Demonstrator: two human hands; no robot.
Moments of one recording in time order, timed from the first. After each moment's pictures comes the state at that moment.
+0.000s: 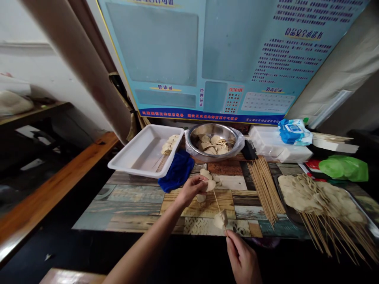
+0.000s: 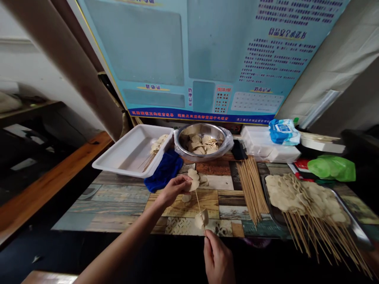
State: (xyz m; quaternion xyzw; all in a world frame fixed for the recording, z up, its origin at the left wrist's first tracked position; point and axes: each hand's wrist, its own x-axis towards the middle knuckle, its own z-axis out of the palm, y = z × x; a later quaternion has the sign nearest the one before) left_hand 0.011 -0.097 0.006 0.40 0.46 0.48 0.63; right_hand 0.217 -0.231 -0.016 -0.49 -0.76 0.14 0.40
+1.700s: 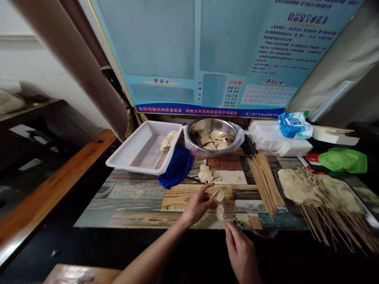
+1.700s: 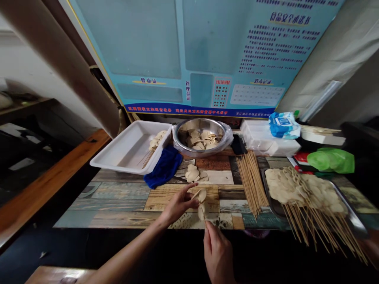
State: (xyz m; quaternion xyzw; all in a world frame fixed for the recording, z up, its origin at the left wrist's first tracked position) left_hand 0.039 -0.147 -0.005 0.43 0.45 0.43 0.65; right_hand 0.209 -0.232 -0.031 -0.53 -0.77 0.07 0.35
